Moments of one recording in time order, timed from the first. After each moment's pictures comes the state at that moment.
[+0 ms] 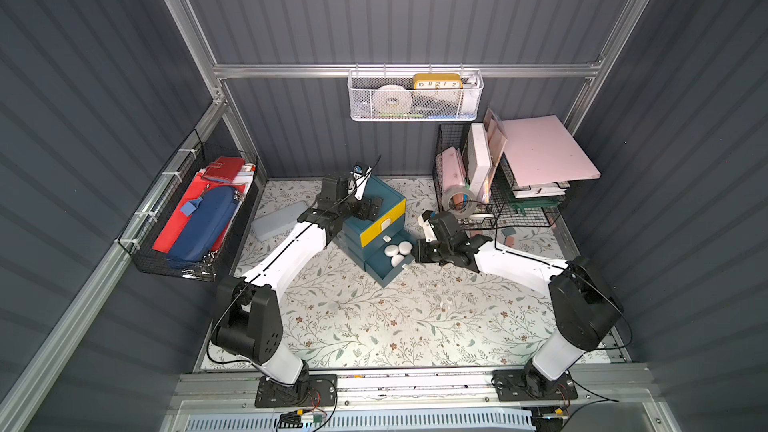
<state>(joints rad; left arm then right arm) -0.37 1.61 1.29 -0.18 0.14 0.16 0.64 1.68 1.06 -0.22 -0.18 0.57</state>
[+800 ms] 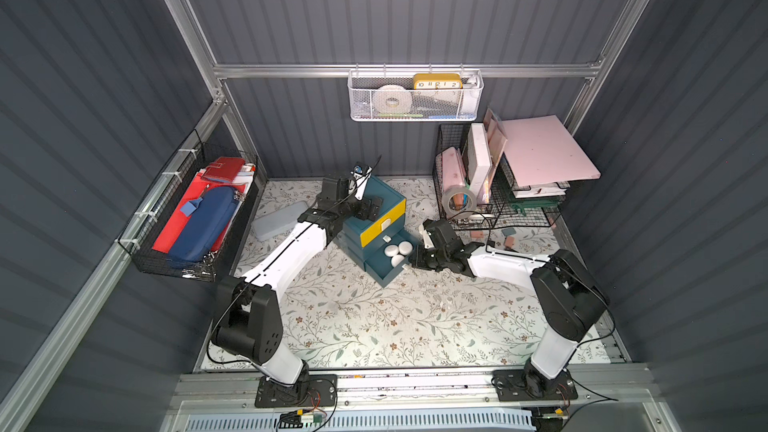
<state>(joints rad) -0.38 1.61 1.29 -0.18 0.13 0.16 0.64 1.77 1.01 -0.07 -0.22 0.71</state>
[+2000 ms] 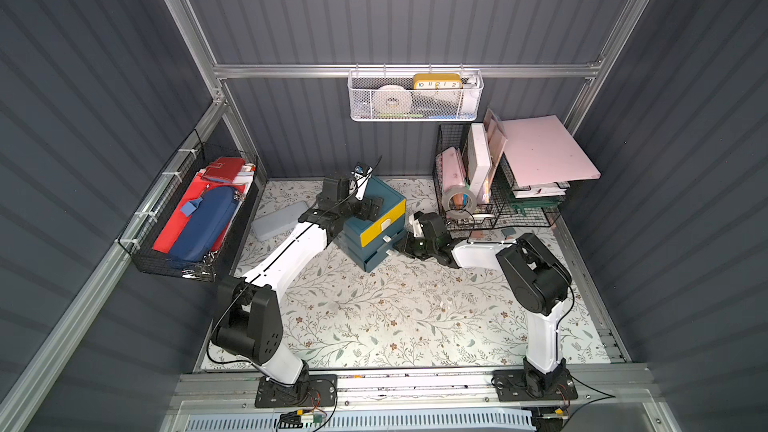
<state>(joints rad) -0.38 1.61 1.29 -0.18 0.13 0.16 0.60 2.03 1.15 0.21 -0.36 0.88</state>
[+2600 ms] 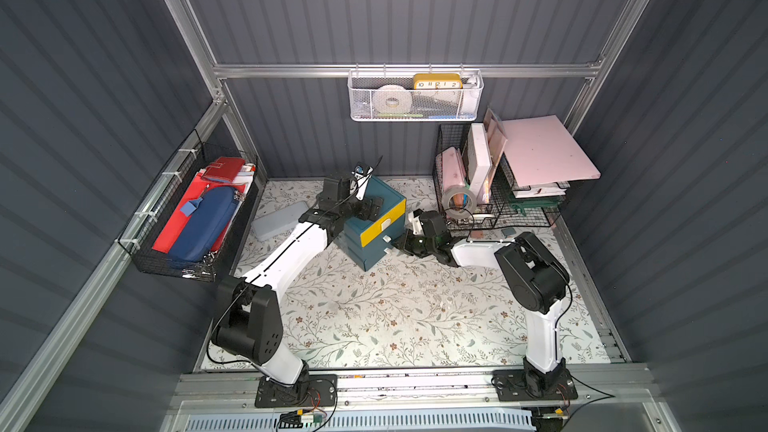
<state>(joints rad) -0.39 1.60 1.29 -0.18 0.10 0.16 0.59 2.03 1.15 0.25 -0.38 0.90</state>
